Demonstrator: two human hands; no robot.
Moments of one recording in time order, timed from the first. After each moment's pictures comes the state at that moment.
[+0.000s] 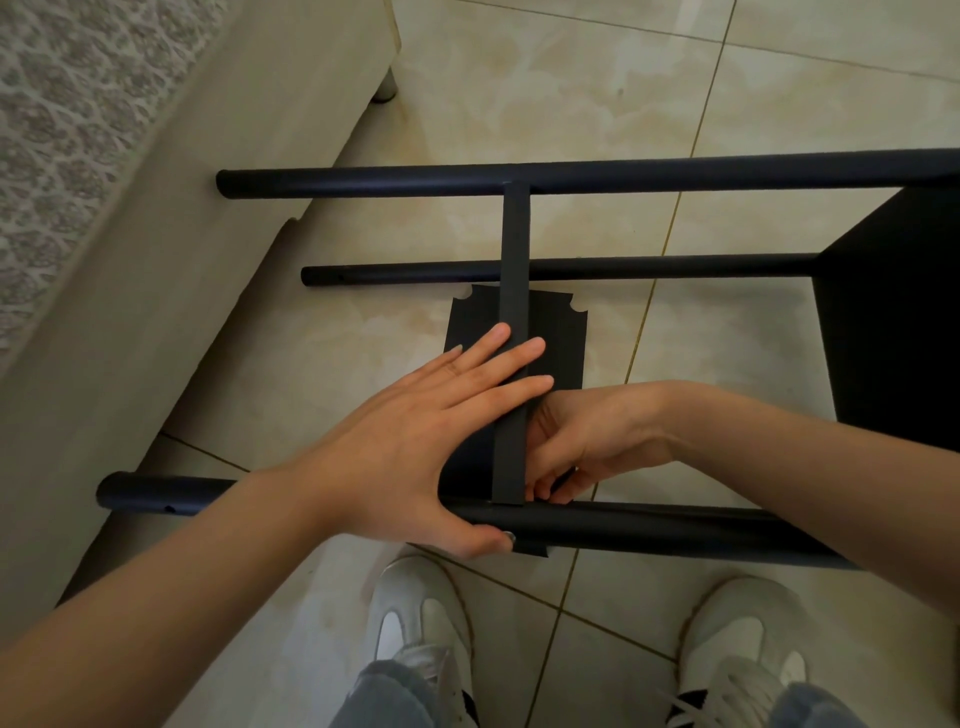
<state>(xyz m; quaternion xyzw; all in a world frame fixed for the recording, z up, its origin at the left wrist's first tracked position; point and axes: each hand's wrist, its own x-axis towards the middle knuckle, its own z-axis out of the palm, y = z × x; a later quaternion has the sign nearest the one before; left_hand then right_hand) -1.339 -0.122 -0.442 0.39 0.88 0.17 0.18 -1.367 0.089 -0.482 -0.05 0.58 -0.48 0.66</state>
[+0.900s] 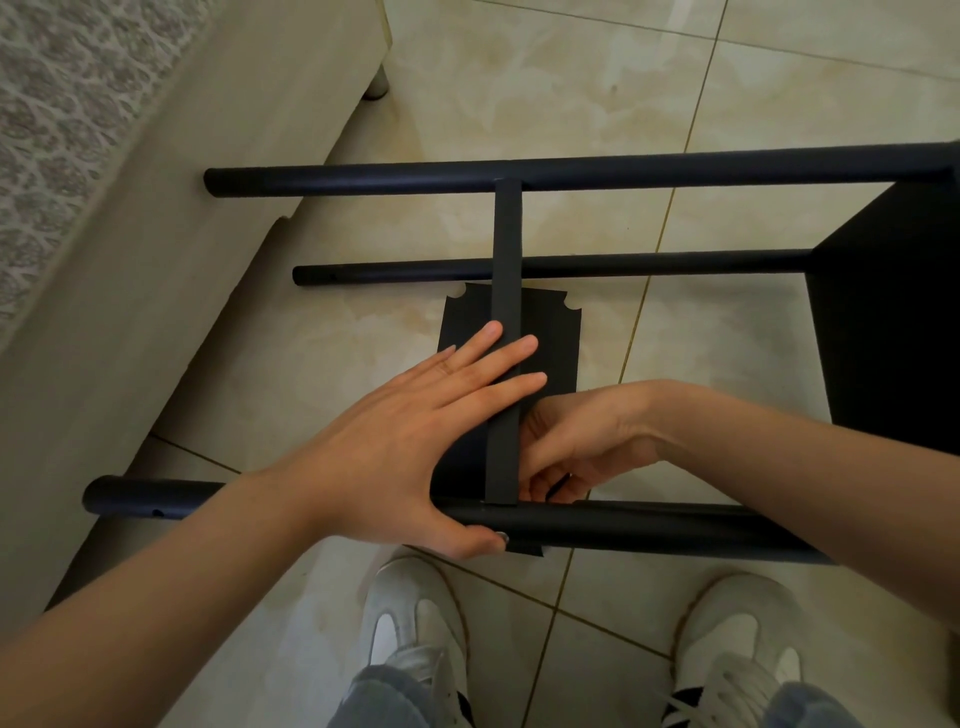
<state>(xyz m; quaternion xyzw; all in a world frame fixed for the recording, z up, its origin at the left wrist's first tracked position) -1.338 -0.123 -0.442 0.39 0.88 0.18 0.19 -1.367 0.085 -0.488 -0.02 0.55 -0.48 0.69</state>
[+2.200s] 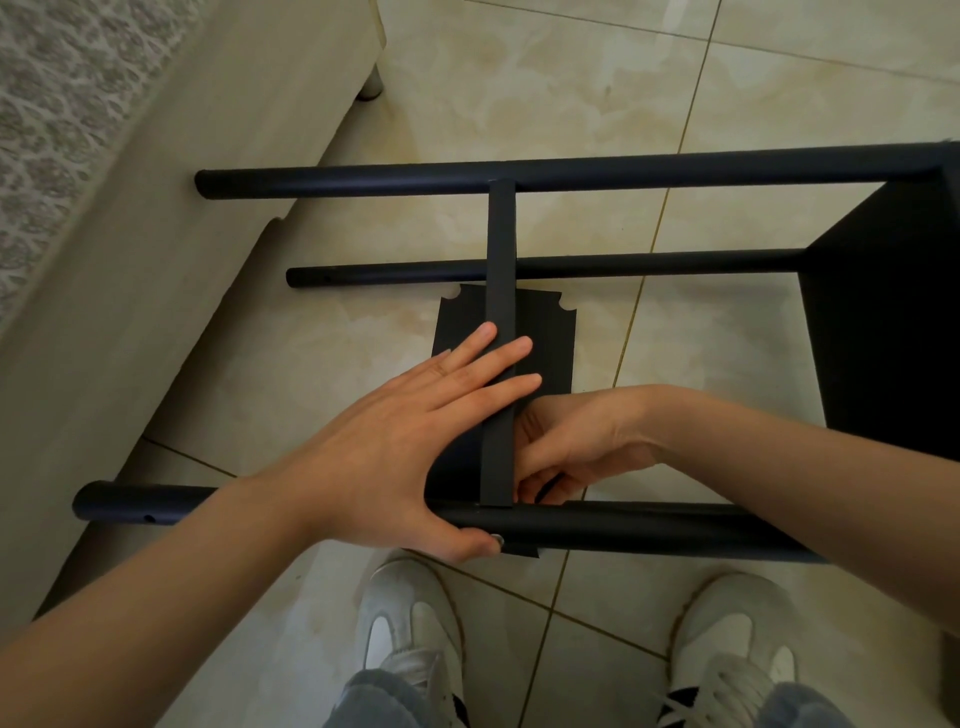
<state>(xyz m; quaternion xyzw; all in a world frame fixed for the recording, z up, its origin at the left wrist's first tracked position) -1.338 -0.123 -0.441 0.39 0.88 0.18 0.19 -1.364 0.084 -0.487 -0.04 0.57 -0.48 0.66</state>
